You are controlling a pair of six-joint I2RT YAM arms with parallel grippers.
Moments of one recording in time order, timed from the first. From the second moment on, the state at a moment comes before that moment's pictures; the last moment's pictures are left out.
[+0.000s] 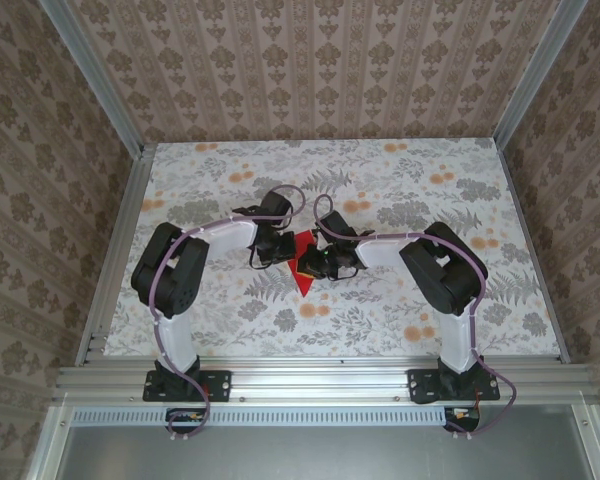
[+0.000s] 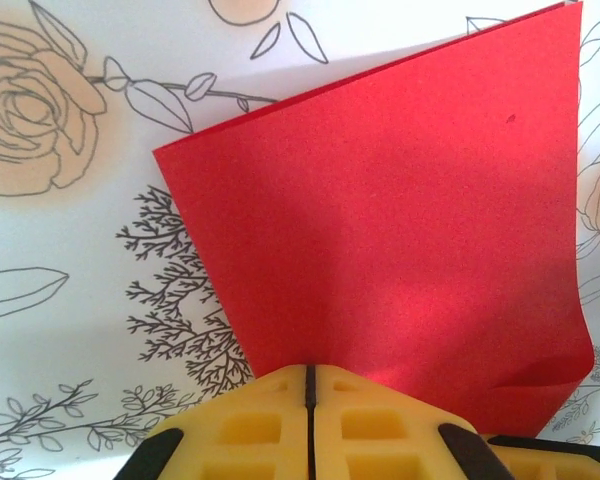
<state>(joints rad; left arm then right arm) -0.60 1.89 1.18 -0.52 0.21 -0.69 0.63 1.98 1.08 -0.07 -0.47 0.91</state>
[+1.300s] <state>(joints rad) -0.56 1.80 0.99 -0.36 0.41 -0.71 0.63 1.98 1.08 -0.06 -0.47 0.90</state>
